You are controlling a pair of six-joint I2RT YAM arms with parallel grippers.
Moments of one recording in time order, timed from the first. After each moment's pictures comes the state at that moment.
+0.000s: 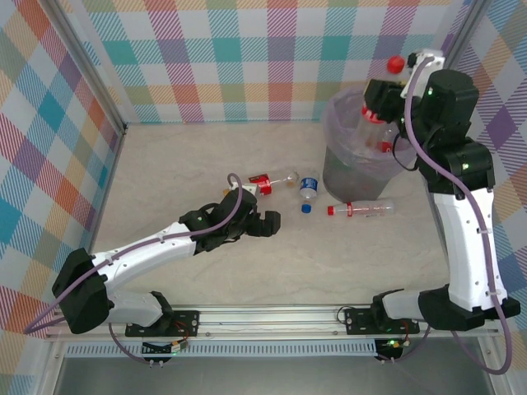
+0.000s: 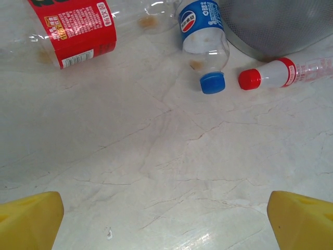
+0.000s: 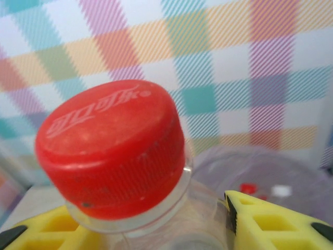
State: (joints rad) left arm -0.87 1.30 0.94 -0.41 -0.15 -0.64; right arm 0.25 1.33 1.99 -0.81 0.13 0.21
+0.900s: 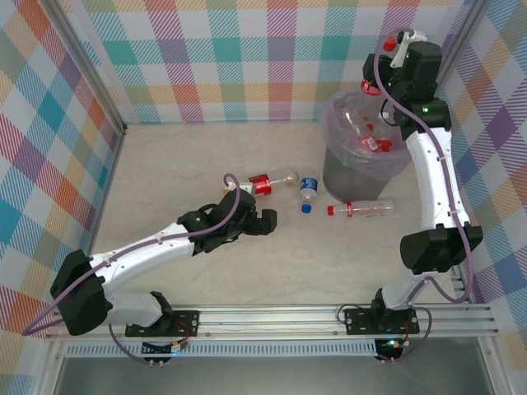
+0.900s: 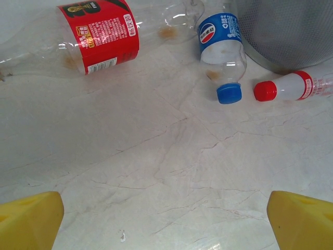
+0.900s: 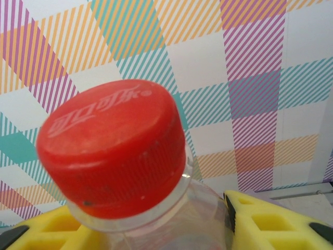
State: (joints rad) left arm -0.87 1.29 0.94 -0.42 -0.21 -0.66; right arm 0.08 1.70 2.06 -0.55 0.00 0.25
